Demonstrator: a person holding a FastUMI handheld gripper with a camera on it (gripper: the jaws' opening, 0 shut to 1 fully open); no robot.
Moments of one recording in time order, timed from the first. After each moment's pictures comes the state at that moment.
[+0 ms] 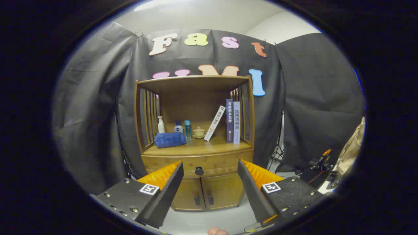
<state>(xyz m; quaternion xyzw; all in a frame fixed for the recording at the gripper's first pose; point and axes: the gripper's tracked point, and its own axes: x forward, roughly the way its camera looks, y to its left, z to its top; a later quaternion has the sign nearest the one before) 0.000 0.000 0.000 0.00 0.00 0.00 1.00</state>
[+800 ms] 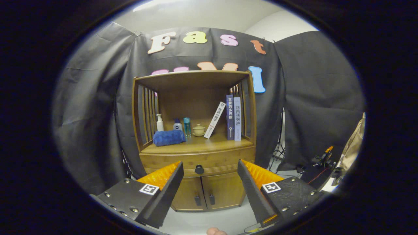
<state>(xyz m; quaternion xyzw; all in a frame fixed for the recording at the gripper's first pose) 0.021 0.005 -0.017 0.00 0.00 0.00 1.00</state>
